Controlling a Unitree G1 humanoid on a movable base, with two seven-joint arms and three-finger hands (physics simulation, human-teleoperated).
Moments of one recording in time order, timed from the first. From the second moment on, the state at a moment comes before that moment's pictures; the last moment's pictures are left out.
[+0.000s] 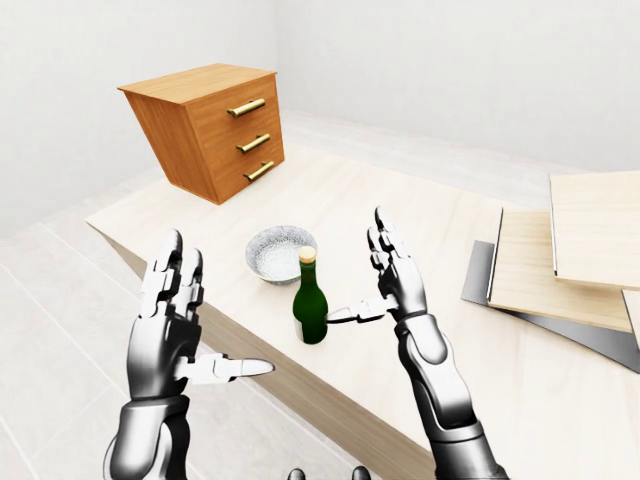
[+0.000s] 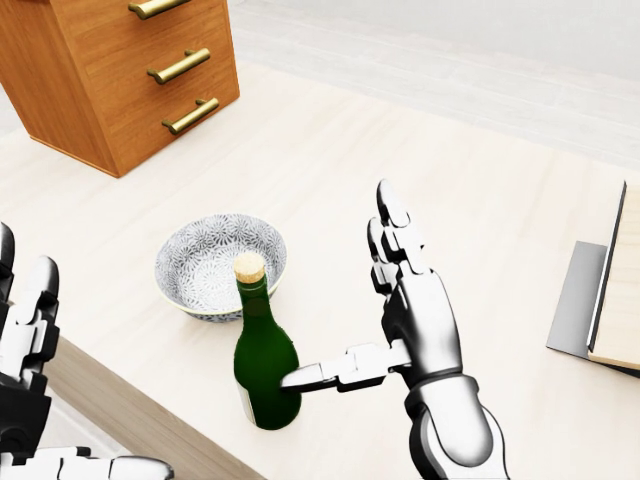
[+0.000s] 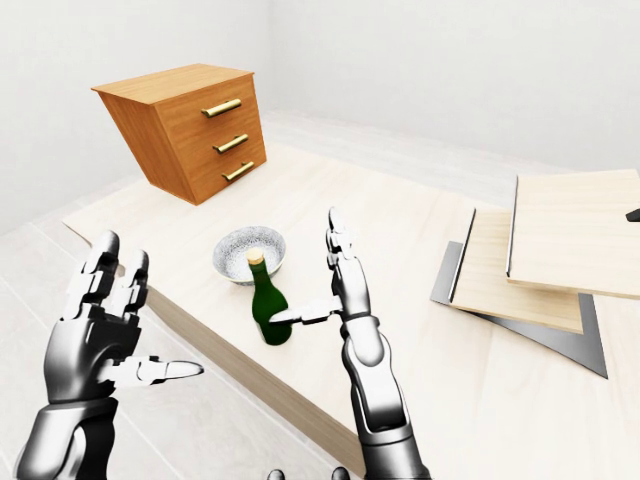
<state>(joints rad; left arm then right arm) 0.30 -0.04 0.18 -0.69 -0.12 0.09 -0.22 -0.10 0.06 0.13 -0.18 -0.02 0.09 0.04</state>
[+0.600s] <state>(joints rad) 0.31 -0.05 0.21 -0.72 -0.13 0.09 -0.24 -0.27 0.13 0.16 -0.06 -0.03 0.09 0.00</state>
